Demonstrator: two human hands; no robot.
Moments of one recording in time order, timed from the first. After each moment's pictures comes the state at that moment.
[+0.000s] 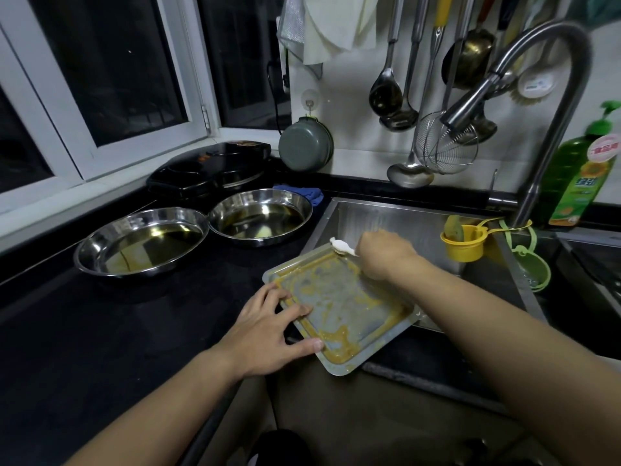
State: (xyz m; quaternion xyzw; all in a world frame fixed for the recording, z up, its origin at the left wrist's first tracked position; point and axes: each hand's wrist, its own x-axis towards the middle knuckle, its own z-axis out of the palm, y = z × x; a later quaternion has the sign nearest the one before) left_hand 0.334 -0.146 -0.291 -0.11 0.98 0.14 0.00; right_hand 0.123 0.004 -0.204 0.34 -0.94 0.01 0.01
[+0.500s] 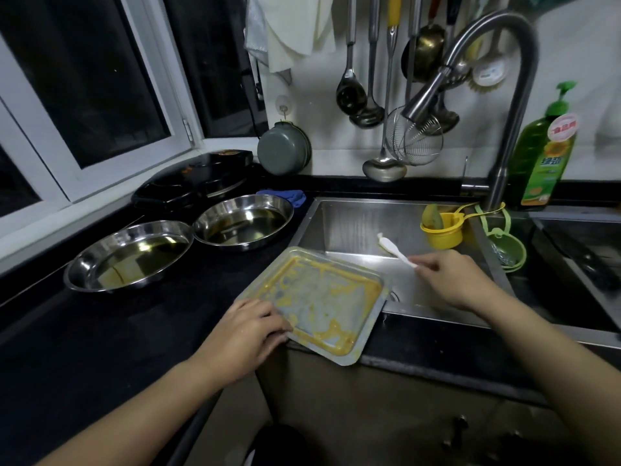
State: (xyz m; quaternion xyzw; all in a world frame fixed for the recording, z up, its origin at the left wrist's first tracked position) left_hand 0.346 -0.142 -0.288 0.07 0.98 0.05 -0.17; right_hand 0.110 0.160 -0.233 0.24 -0.93 0.27 -0.05
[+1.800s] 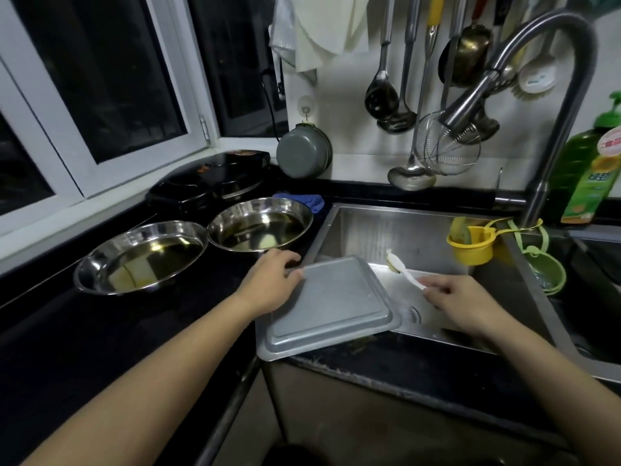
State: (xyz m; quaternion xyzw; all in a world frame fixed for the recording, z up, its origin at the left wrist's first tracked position) left_hand 0.246 -0.186 -0.248 -0.19 0.94 0.25 -0.12; right_hand 0.110 0.126 -0.253 0.22 -0.88 0.40 -0.09
